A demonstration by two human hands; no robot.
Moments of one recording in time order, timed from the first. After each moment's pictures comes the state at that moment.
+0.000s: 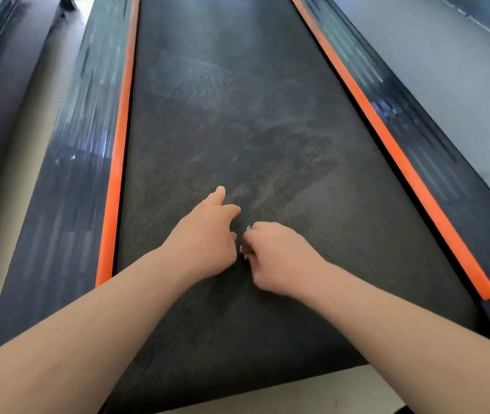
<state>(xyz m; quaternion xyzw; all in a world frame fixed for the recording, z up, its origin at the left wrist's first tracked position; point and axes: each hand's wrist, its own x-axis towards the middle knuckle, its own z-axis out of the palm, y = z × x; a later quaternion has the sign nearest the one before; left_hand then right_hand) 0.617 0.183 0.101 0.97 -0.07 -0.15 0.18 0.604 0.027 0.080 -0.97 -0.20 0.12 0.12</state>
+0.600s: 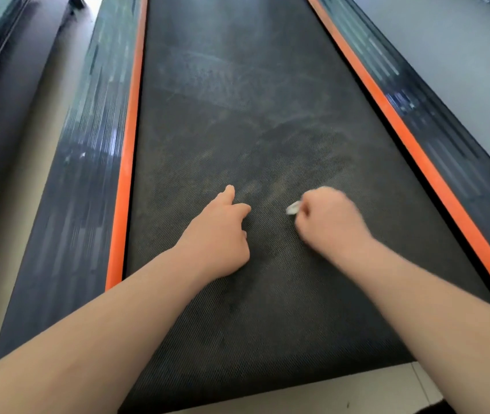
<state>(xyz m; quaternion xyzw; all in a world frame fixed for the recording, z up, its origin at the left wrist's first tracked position) 0.618 0.183 0.093 0.97 -0.07 -0.14 0.18 0.642 -0.012 0.072 -0.99 -0.01 0.05 0.12</state>
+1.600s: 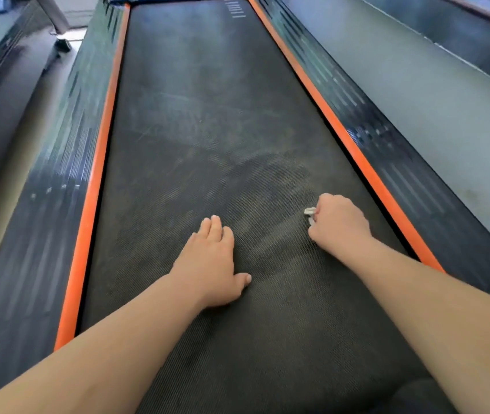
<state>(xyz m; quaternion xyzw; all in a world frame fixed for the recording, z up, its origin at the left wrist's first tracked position) 0.655 0.137 0.075 0.97 -0.13 -0.20 0.04 0.703 -0.100 0.073 -0.99 0.11 0.05 0.11</state>
